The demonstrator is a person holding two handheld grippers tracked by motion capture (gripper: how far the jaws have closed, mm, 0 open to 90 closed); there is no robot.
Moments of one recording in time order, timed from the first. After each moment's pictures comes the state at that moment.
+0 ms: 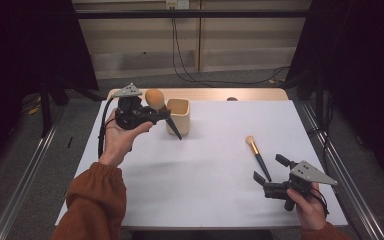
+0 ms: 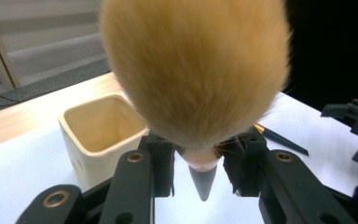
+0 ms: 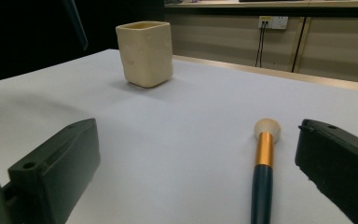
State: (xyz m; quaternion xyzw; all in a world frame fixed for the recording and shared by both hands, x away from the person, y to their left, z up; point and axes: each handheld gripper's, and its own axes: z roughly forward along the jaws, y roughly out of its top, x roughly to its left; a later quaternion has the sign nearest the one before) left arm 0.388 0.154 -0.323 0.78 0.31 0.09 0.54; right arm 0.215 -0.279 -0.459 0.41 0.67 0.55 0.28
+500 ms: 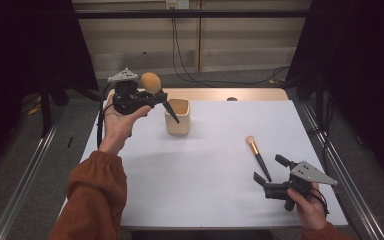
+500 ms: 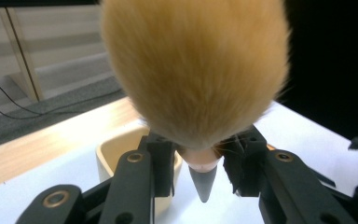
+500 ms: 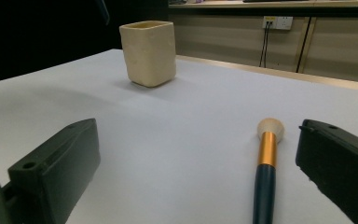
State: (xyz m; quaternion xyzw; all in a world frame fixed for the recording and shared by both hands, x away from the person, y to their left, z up) left arm 0.416 0.157 -0.307 0.76 0.32 0.12 0.56; right arm 0.215 -0.280 -0.461 0.40 0.67 0.56 0.28
